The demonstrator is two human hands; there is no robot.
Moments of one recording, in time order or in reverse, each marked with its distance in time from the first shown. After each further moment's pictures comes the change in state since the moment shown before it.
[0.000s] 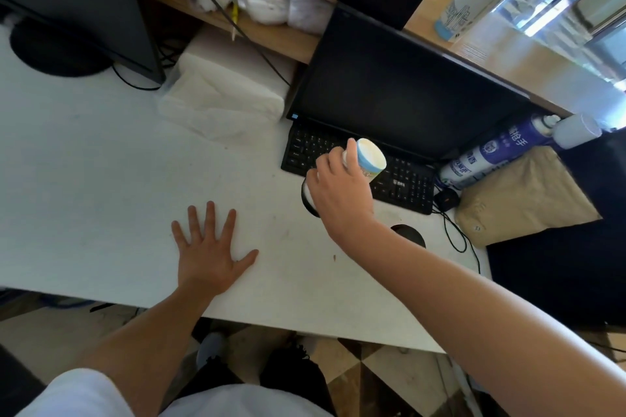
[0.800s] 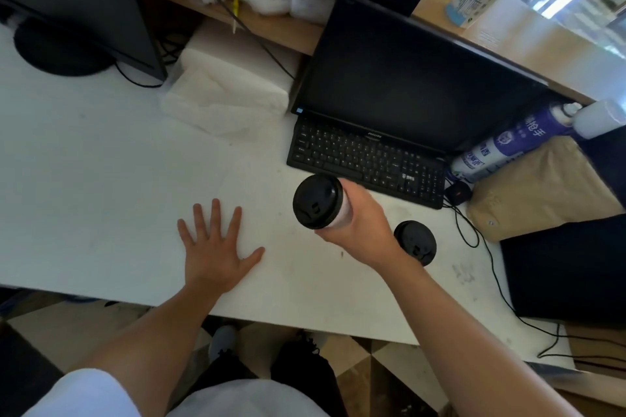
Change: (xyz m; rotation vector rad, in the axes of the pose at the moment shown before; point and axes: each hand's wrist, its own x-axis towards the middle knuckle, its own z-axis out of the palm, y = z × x) left_hand 0.001 0.003 -0.001 0.015 -0.006 -0.009; right_hand -0.030 -0.014 0.072 1.576 0.085 0.303
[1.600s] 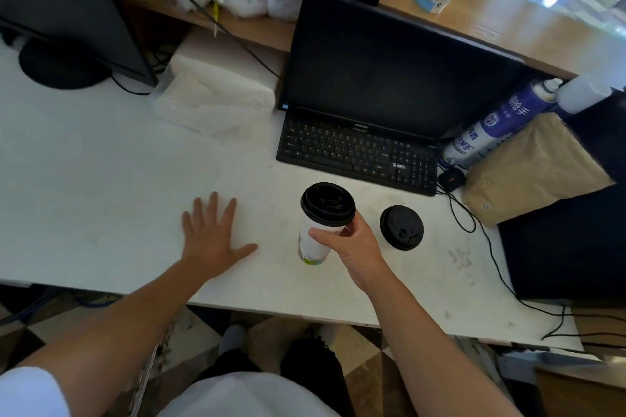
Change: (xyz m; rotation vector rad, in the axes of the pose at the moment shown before) left_hand 0.004 0.003 -0.025 -0.080 -0.161 0.041; right_hand -0.044 0.044 0.023 0.809 0.022 0.302
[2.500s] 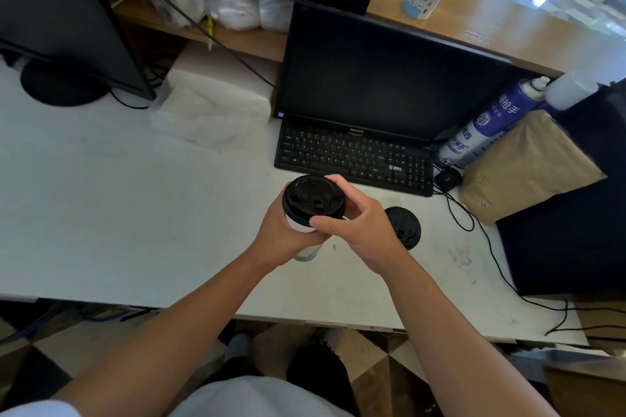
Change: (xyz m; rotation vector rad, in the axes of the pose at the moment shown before) left_hand -0.036 0.137 -0.094 -1.281 0.008 0.288; right_hand -0.020 -0.072 -0.006 -0.148 -0.212 -0.206
